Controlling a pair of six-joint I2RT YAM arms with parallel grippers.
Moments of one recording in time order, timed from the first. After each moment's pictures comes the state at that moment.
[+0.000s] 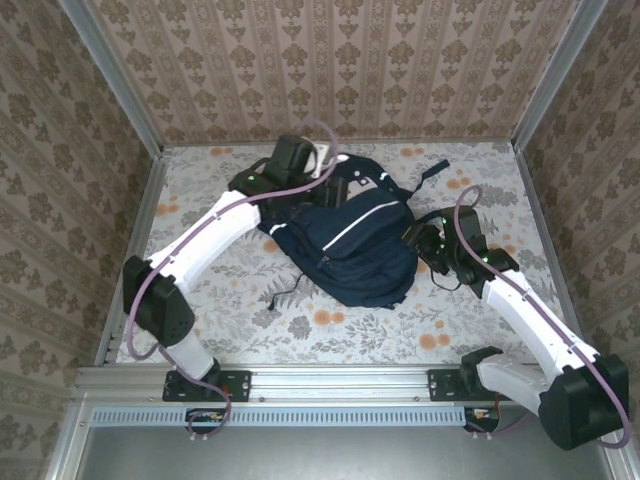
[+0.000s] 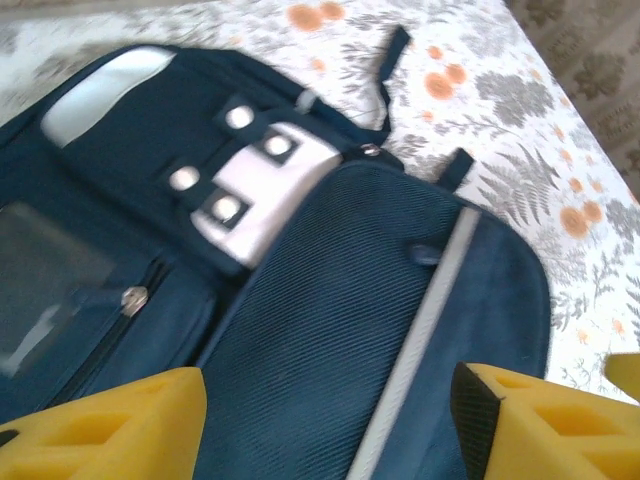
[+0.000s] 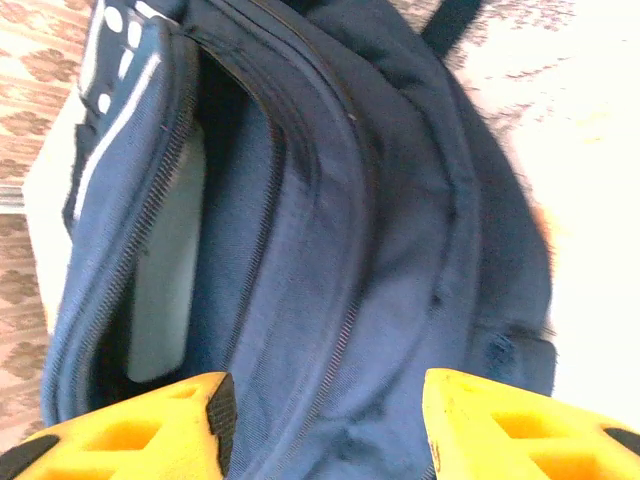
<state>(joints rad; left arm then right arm) -0.66 1.63 1.54 -0.61 0.16 -0.35 0.27 1.03 0.77 -0.53 -0.11 0.94</state>
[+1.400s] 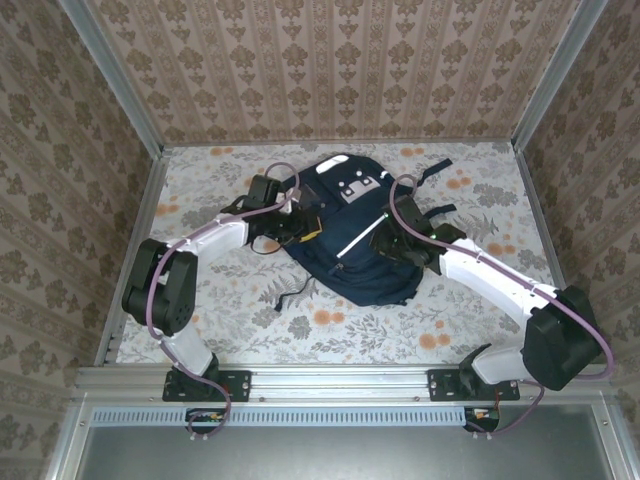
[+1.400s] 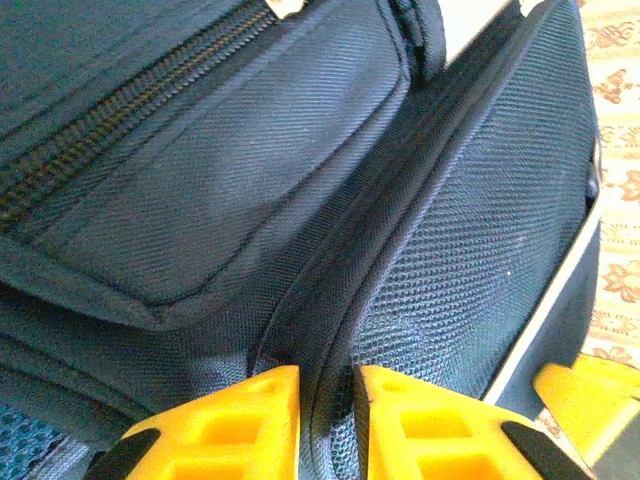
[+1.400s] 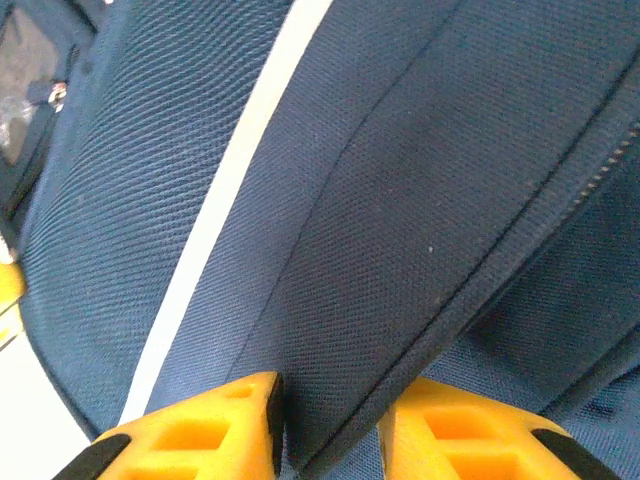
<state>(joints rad) -0.47 1.71 1.09 -0.23 0.67 -0.78 0.54 1.37 0.99 -0.56 0.09 0.89</state>
